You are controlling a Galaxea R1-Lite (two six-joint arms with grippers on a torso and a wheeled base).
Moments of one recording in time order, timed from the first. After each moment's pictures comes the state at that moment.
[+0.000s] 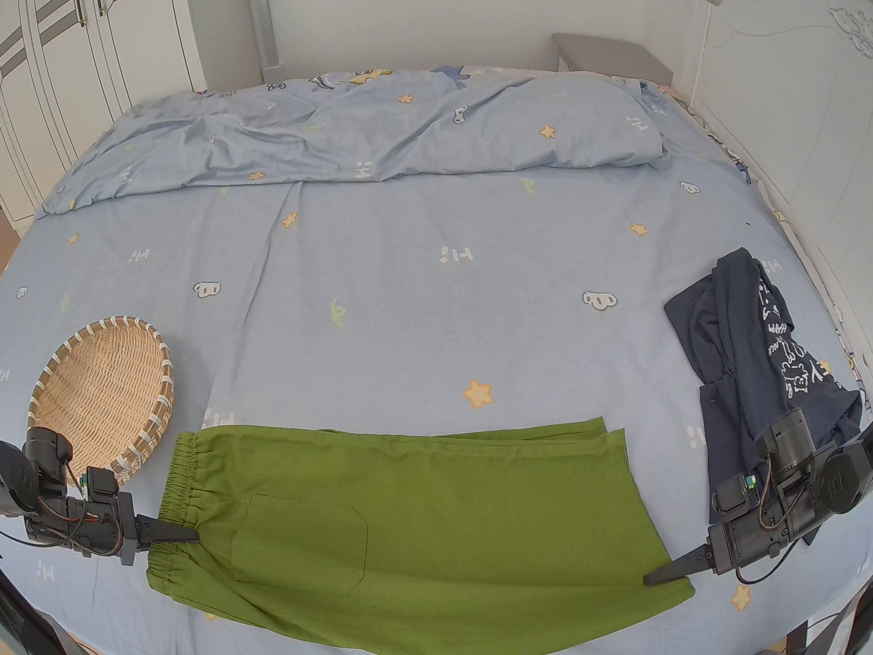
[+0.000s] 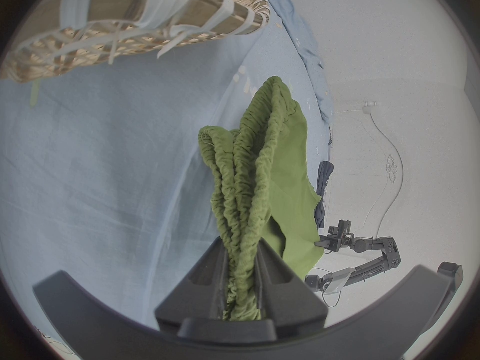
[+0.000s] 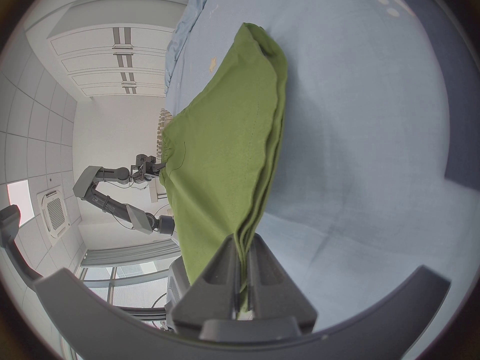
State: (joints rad) left arm 0.48 1.78 -0.42 -0.04 -0.98 0.05; right arm 0.10 1.77 -0.39 -0.10 0.87 0.04
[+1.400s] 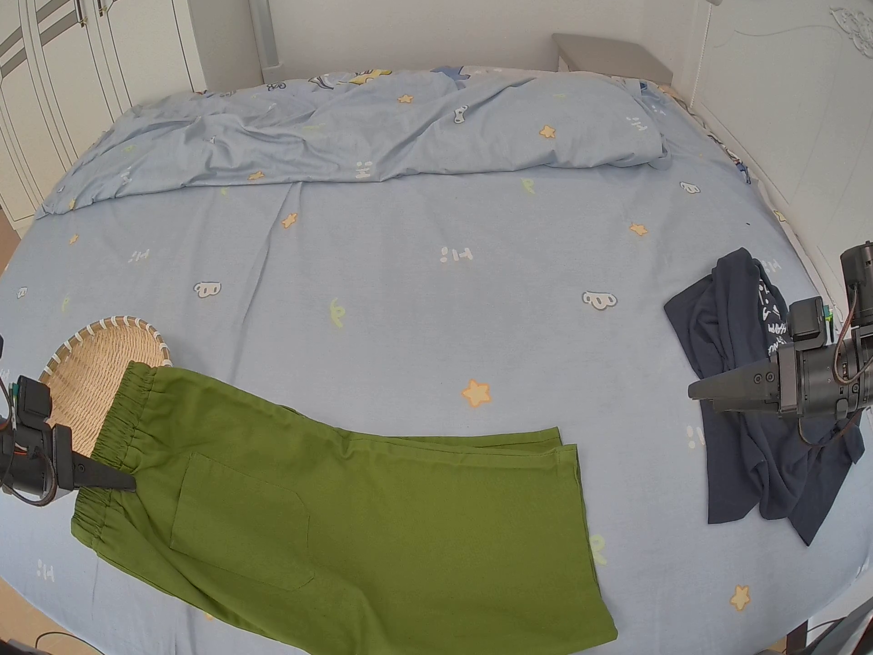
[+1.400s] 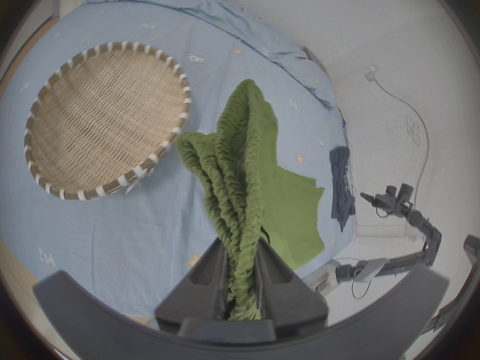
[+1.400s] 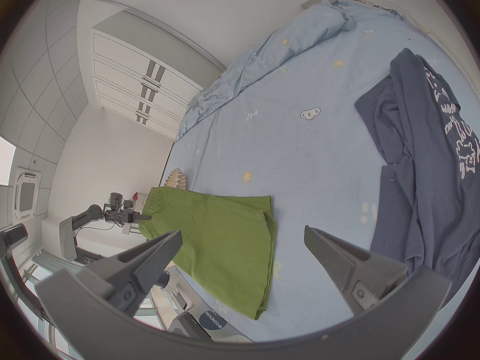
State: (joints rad) left arm 0.40 1.34 -0.85 0.64 -0.70 0.13; right arm 0.09 1.44 -0.86 0.18 0.70 0.20
